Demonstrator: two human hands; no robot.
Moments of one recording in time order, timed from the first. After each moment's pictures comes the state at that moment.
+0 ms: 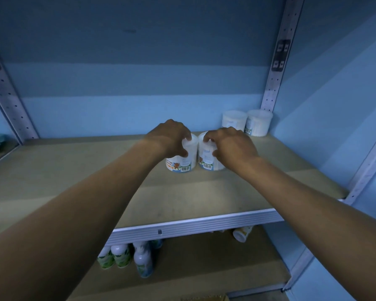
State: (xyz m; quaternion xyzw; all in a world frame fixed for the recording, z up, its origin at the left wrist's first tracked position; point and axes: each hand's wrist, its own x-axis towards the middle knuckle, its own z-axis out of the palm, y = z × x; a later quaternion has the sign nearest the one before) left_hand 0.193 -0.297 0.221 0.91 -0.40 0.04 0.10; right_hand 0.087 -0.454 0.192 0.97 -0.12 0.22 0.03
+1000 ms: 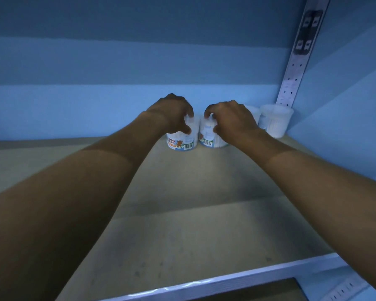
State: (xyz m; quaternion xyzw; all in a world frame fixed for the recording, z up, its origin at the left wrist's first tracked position) left_hand 0.306 -0.377 0.212 0.89 -0.43 0.10 0.10; right_hand 0.218 -0.536 0.182 0.96 -0.13 0.26 0.01
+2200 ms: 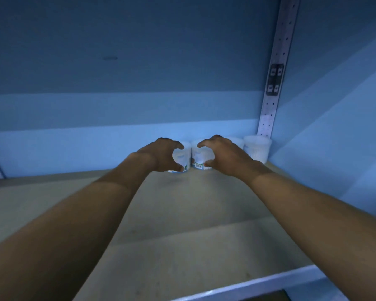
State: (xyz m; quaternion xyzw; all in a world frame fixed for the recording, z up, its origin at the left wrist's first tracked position) left_hand 0.290 -0.360 0.223 0.90 -0.42 0.03 0.10; right_hand 0.178 -0.539 0.203 0.98 -0.09 0.18 -0.10
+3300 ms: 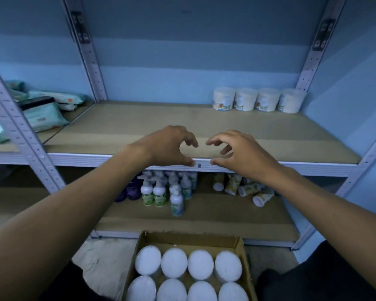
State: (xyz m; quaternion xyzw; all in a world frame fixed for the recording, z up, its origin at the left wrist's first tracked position) left_hand 0.061 -0.127 0.197 0.89 -0.45 0.01 0.10; right_hand -0.027 -0.345 0.163 0.96 0.07 0.16 -0.23
